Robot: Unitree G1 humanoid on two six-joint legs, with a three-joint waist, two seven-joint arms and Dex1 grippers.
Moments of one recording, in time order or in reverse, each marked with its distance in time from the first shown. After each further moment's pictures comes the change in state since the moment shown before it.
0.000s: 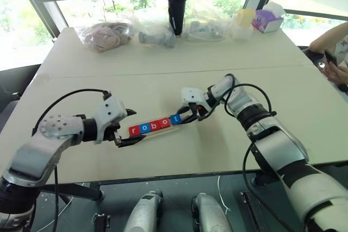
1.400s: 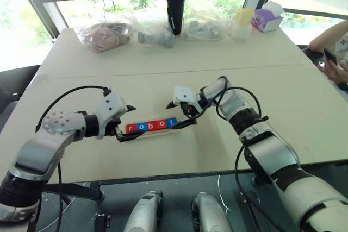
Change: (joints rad) left arm -0.046 -0.031 -0.019 0.065 0.036 -0.022 0.003; right arm 0.049 0.062 -0.097 -0.130 0.018 0.114 -0.044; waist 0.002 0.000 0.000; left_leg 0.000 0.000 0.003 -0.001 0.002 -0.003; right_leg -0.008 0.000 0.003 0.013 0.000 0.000
